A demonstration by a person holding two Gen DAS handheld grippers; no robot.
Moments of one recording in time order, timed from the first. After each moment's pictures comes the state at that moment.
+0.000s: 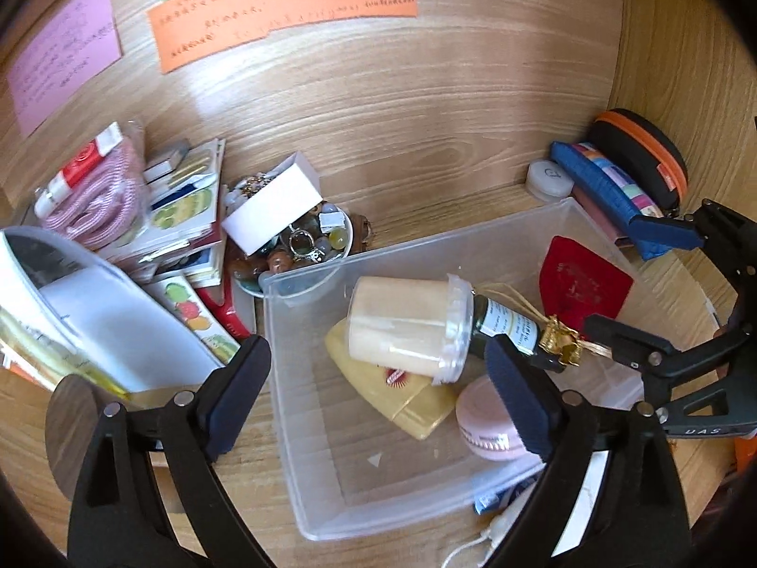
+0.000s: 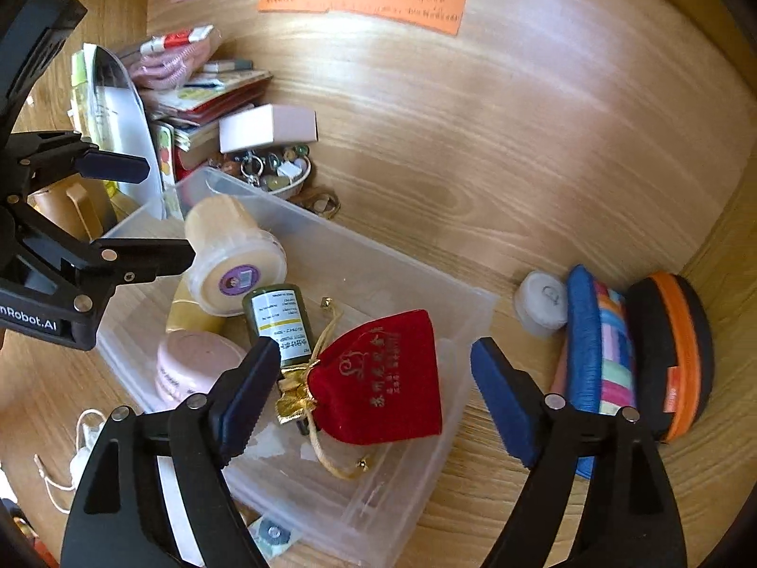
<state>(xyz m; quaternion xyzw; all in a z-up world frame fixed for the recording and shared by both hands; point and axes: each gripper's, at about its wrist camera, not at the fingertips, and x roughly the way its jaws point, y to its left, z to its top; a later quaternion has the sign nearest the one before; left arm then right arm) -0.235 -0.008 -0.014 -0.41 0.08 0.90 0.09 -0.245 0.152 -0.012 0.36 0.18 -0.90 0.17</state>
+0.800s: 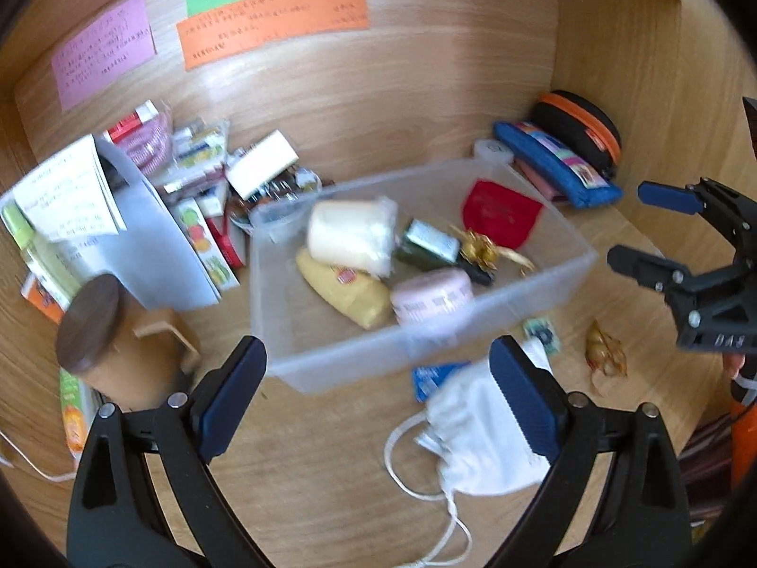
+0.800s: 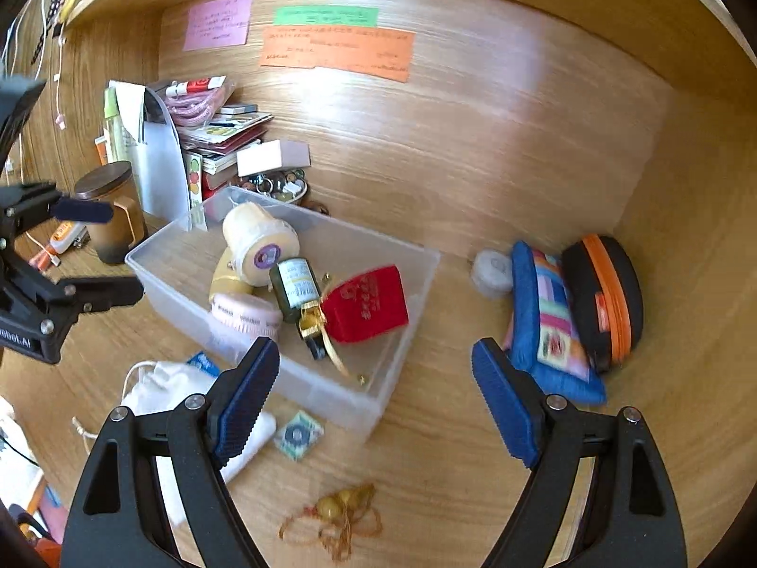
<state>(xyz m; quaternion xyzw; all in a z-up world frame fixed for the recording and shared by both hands) -0.135 0.000 -0.015 -0.40 0.08 0.90 0.11 -0.149 0.193 0.015 0.33 0.14 -0.92 0.14</state>
